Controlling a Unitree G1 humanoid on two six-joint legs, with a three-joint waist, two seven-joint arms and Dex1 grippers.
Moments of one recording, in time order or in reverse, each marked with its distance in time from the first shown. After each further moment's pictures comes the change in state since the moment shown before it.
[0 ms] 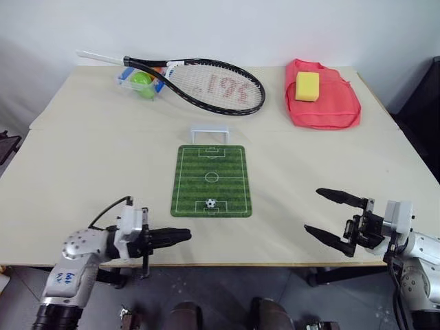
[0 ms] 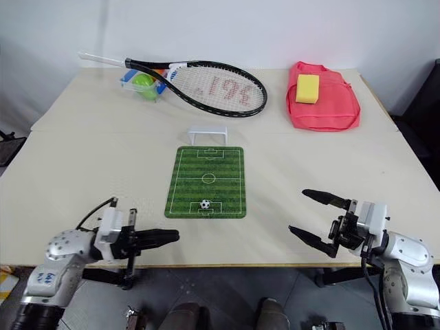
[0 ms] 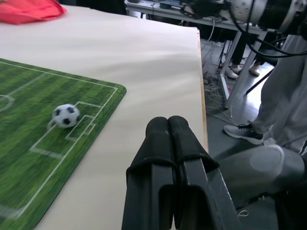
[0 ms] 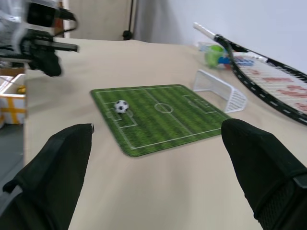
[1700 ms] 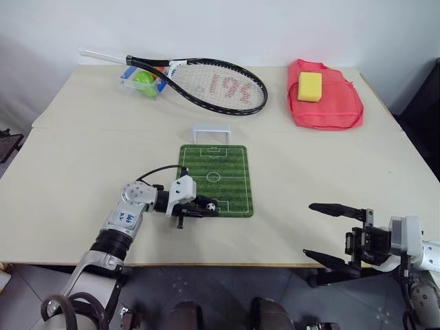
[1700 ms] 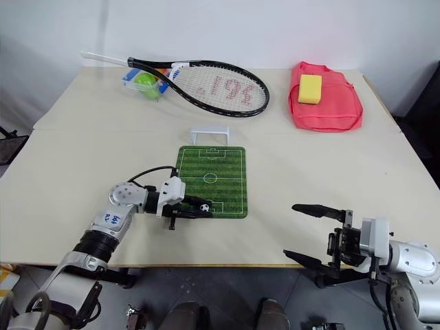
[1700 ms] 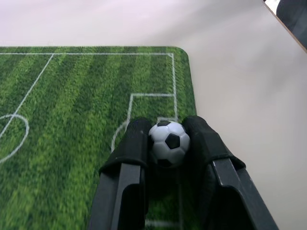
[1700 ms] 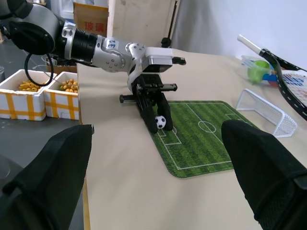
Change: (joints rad) left arm -0.553 -0.124 -0.252 0.635 0.346 -0.243 -0.005; right arm 0.110 -0.045 0.016 -0.214 0.053 0.029 0.005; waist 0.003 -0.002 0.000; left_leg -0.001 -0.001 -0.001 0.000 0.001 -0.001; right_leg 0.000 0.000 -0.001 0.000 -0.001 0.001
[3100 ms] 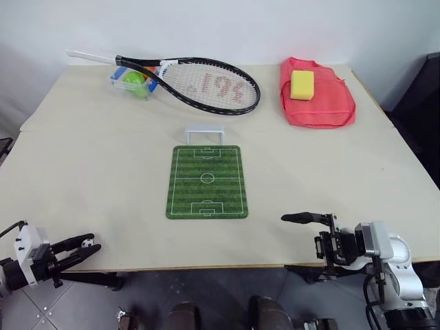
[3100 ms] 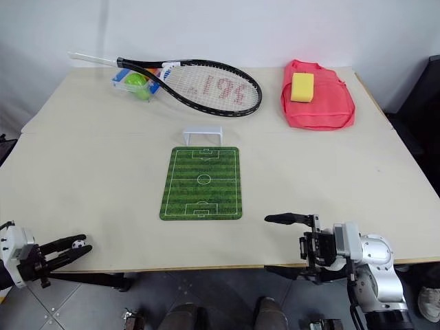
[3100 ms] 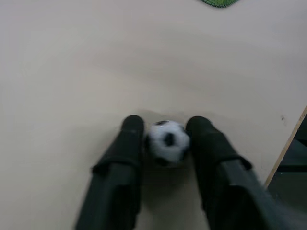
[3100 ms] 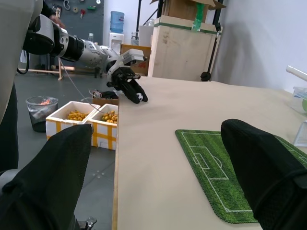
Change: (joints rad) left arm 0.770 0.378 0.692 -0.090 -0.314 -0.002 -0.060; right arm -0.149 0.117 0.191 0.168 0.020 -0.096 0.211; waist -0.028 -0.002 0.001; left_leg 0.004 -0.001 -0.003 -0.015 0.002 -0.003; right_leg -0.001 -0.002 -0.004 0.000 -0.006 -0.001
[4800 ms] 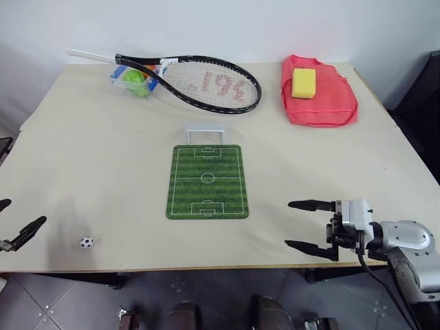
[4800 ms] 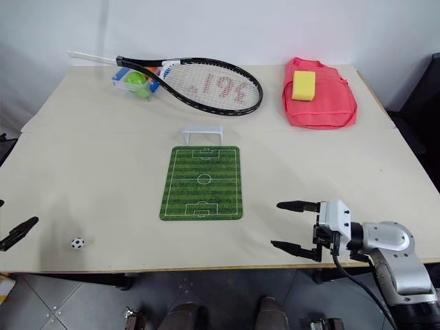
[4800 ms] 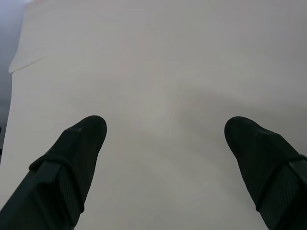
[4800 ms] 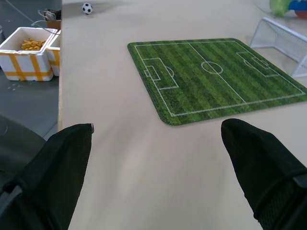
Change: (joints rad) left arm -0.134 0.141 0.166 0.350 0.108 -0.246 0.322; right arm -0.054 -0.178 -0.030 -0.039 -0.221 0.218 -0.256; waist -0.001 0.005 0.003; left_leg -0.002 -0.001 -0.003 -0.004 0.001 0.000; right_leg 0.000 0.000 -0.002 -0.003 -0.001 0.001
